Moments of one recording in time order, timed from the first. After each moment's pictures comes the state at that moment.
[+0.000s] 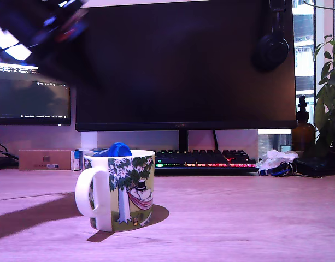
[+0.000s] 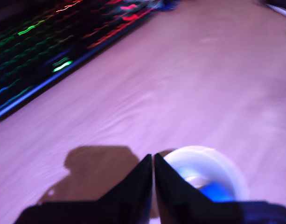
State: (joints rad) arm -0.47 1.19 0.83 -0.32 0.29 0.13
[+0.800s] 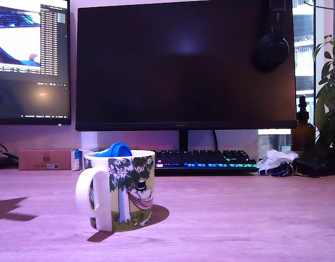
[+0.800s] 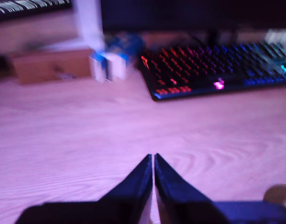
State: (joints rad) arm -0.07 0.75 0.40 -0.01 0.25 -0.06
